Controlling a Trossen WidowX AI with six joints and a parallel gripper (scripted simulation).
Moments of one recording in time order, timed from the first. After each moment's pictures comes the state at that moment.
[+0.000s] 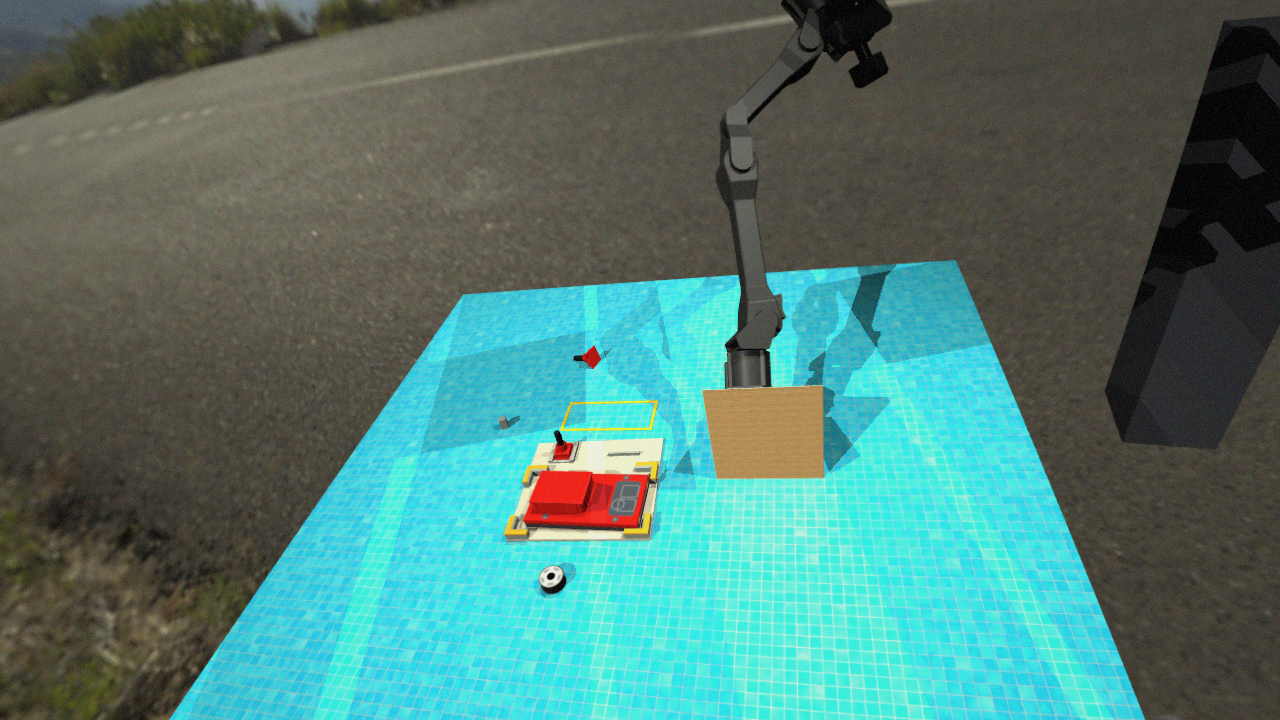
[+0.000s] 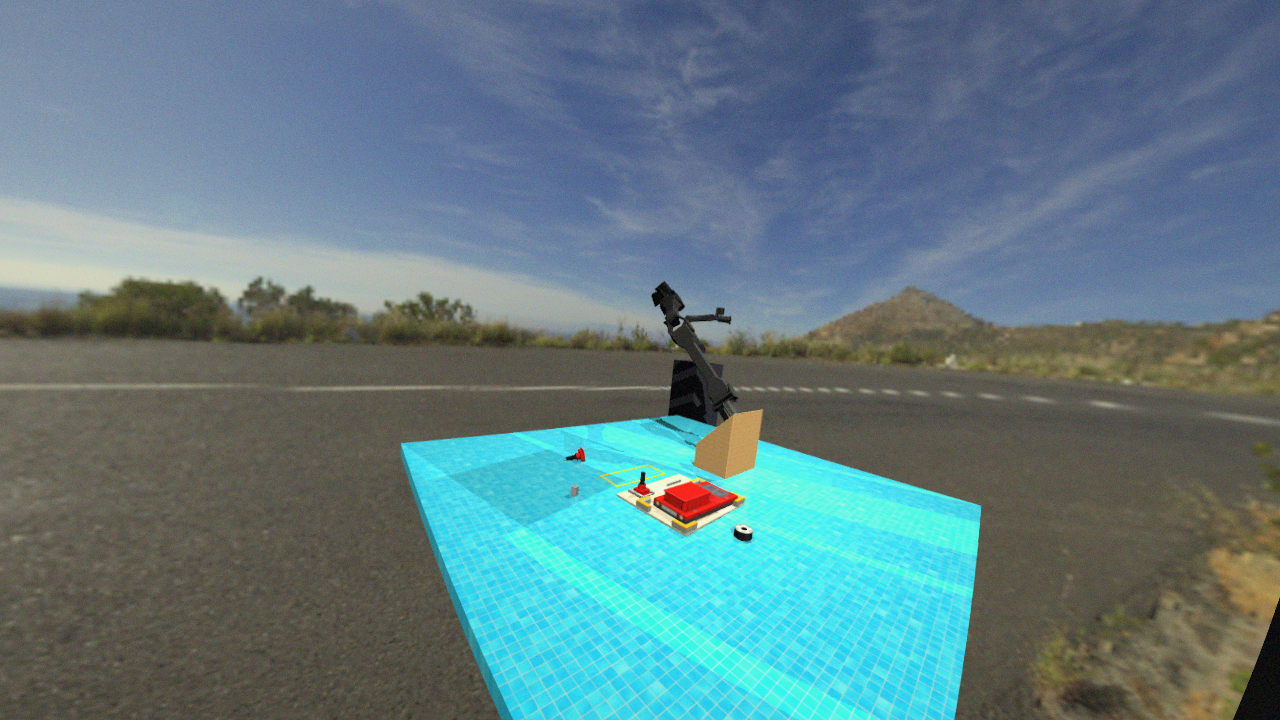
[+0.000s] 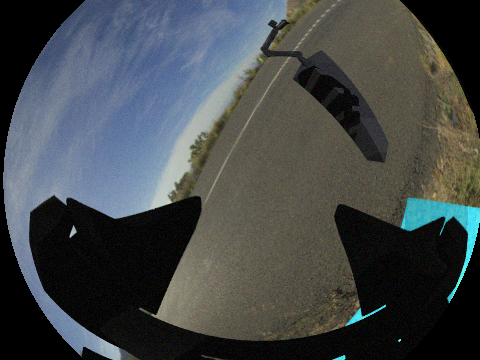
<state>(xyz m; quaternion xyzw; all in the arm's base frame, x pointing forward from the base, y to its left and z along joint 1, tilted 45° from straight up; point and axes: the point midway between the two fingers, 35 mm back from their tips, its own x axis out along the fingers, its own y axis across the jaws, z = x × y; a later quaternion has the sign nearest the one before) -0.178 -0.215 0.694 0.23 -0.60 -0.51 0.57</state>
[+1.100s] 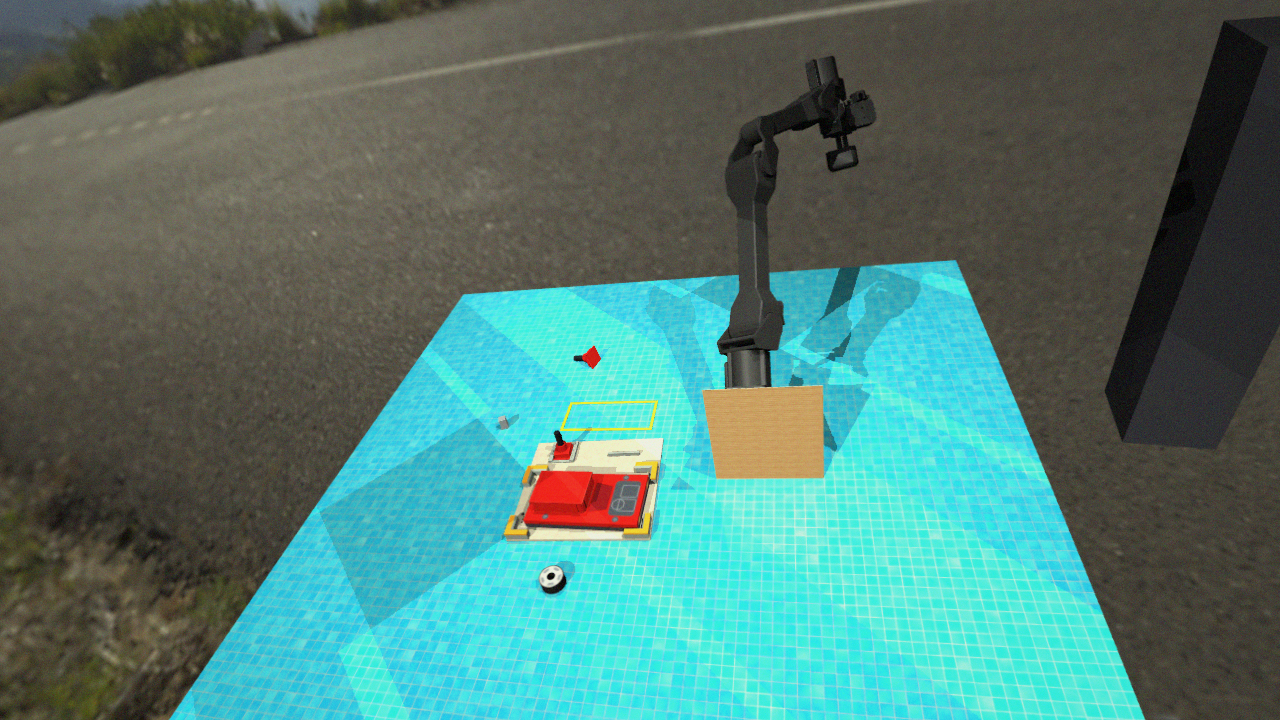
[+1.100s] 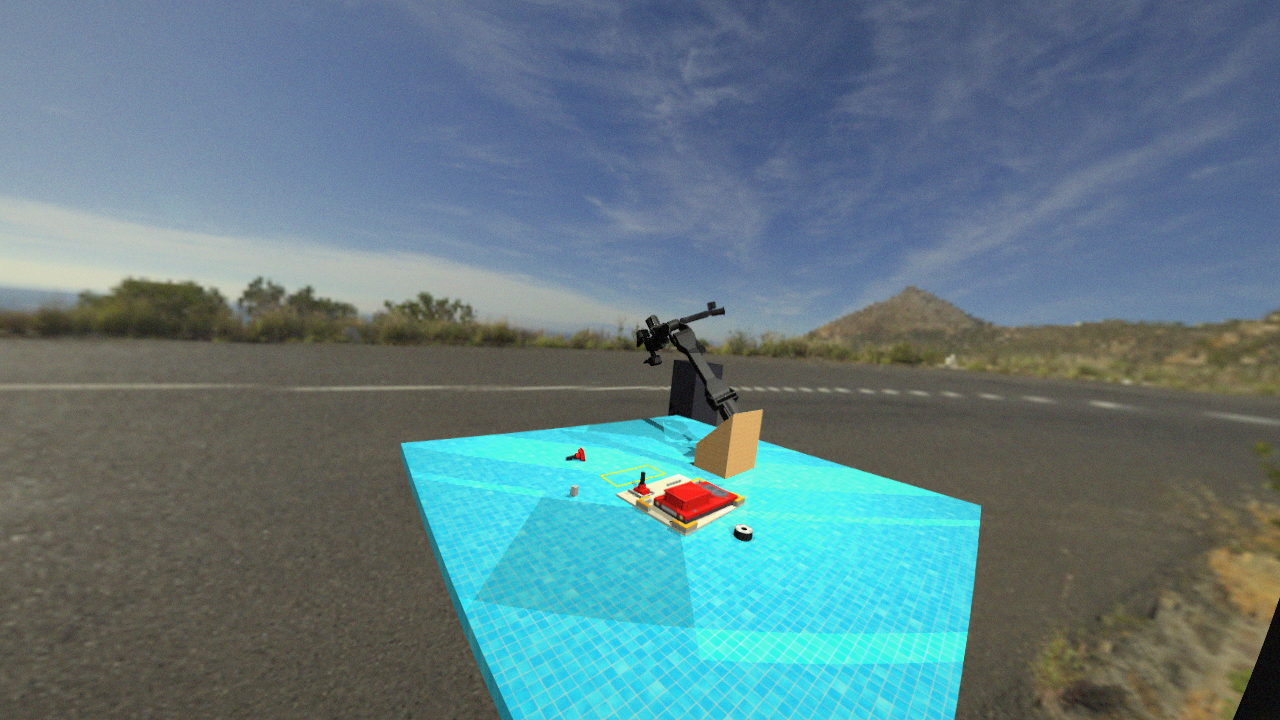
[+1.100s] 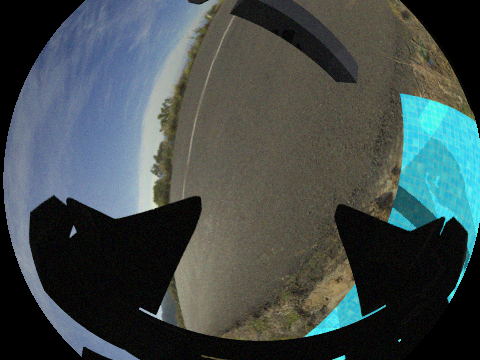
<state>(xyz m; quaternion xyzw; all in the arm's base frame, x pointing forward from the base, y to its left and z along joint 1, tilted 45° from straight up) -0.102 -0.377 0.605 0.42 -0.52 -0.45 0.59</state>
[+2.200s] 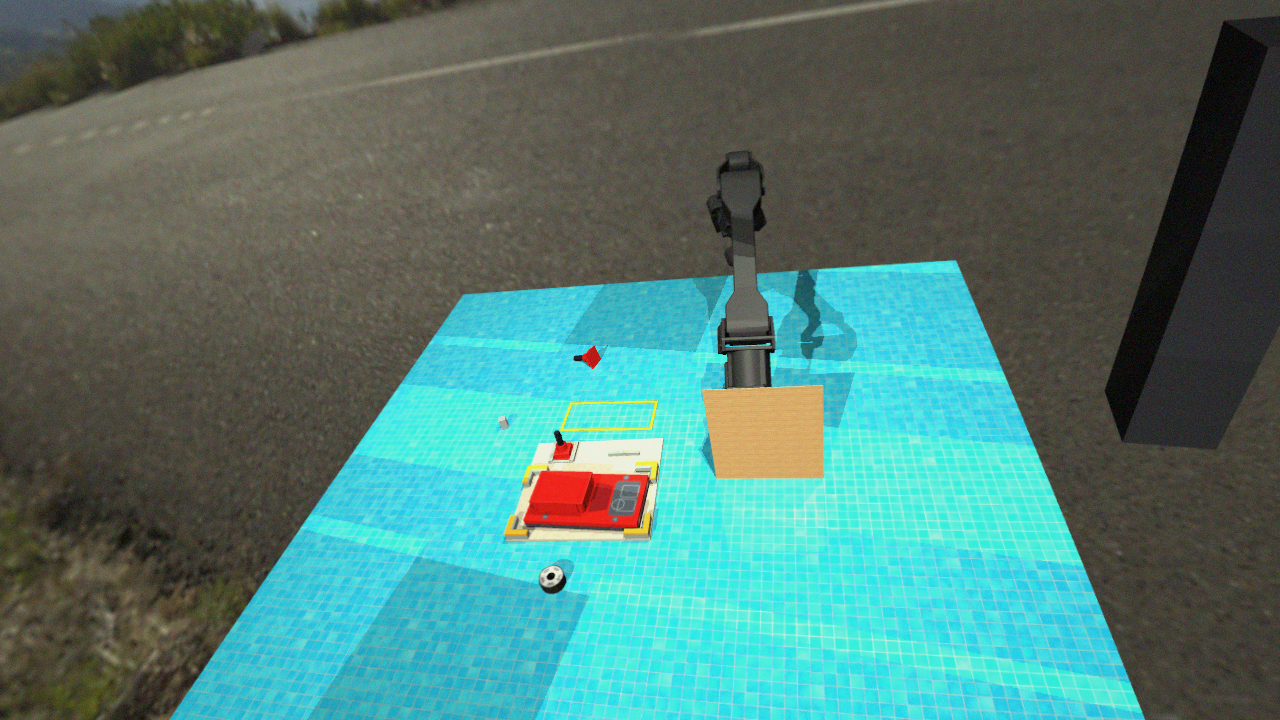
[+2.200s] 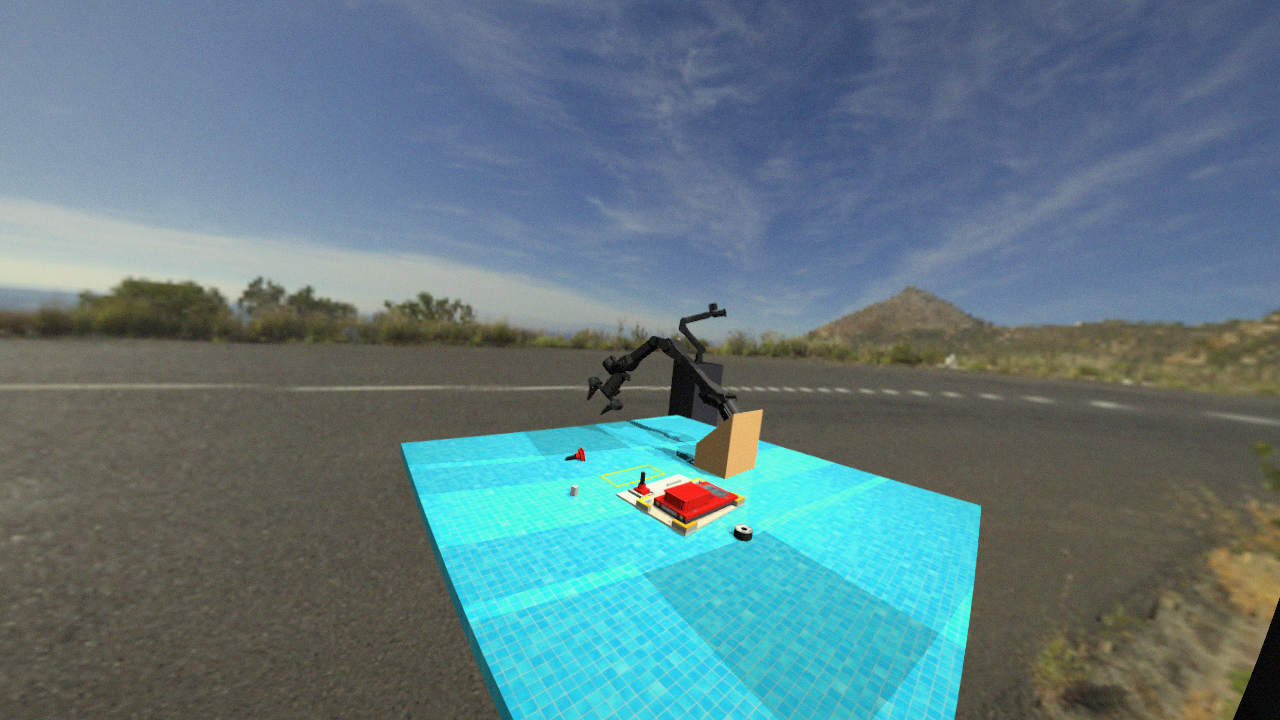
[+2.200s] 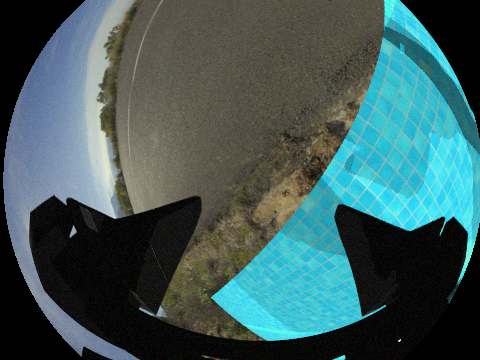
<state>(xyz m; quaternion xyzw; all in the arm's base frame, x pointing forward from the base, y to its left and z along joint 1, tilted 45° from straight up) 0.180 -0.463 0.431 0.57 -0.24 -0.44 0.65</state>
